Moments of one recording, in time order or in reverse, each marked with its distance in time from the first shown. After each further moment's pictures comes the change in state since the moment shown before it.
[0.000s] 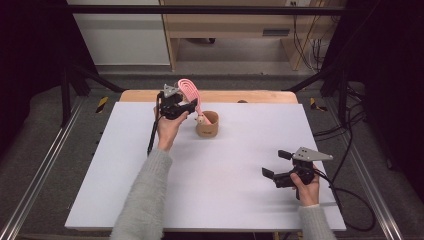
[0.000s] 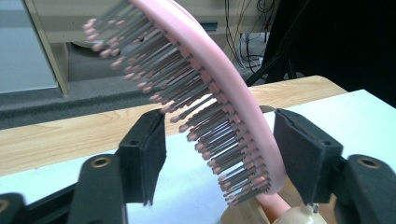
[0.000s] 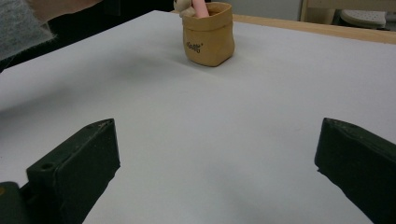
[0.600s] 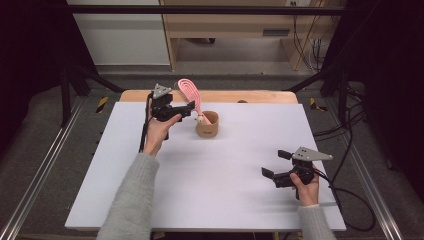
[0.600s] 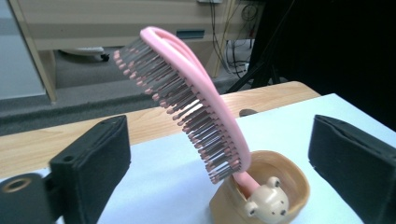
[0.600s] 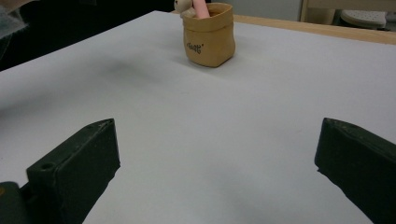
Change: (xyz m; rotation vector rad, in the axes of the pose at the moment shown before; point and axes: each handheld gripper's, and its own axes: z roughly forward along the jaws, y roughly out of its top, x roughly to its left) left arm 0.003 0.010 -0.040 -0.020 -0.066 0.006; right arm 0.001 0.001 0.000 0.001 0.001 0.001
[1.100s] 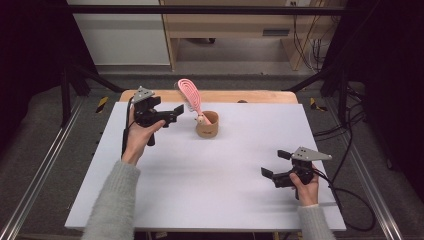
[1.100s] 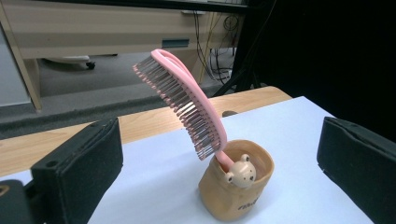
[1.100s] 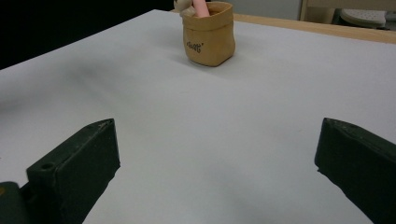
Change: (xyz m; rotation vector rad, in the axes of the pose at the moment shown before) left arm 0.009 0.004 -0.060 -0.041 -0.074 0.000; right arm 0.001 0.000 0.001 0.006 -0.002 -0.001
